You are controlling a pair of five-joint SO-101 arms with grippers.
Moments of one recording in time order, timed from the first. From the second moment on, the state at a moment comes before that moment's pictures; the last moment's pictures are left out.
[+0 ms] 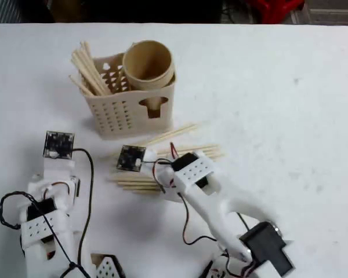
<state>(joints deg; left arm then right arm) -30.1 -58.2 88.3 37.0 -27.0 -37.2 -7.1 47.5 48.1 45.1</state>
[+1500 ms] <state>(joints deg) -30.1 -58.2 88.3 37.0 -27.0 -42.5 -40.8 20.1 48.5 15.6</state>
